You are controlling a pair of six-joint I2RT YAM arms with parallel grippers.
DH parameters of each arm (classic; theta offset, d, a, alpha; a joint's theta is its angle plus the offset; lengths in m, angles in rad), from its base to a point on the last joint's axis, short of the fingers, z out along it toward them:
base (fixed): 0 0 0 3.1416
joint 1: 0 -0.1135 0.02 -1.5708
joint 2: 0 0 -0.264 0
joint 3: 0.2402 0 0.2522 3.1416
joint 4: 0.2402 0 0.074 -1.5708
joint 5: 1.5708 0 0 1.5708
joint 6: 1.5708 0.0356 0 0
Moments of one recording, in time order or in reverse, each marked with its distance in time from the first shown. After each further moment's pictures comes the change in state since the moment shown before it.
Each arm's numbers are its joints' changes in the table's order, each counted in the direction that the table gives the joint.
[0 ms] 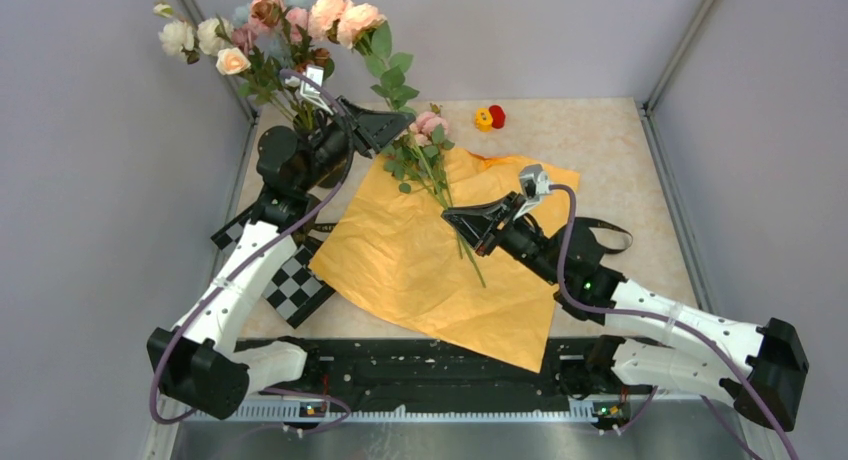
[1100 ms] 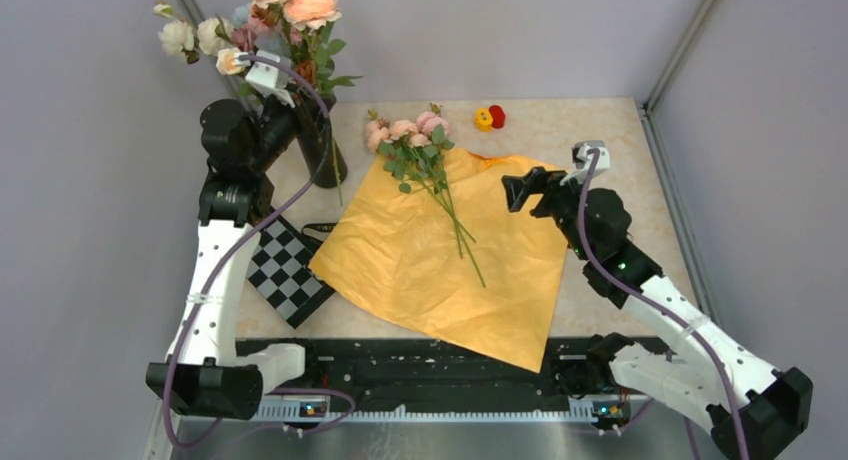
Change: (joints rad) left arm -0.264 0.028 0.229 0.528 -0.057 0.855; right arm 0.350 0.073 0.082 0.449 0.222 -0.113
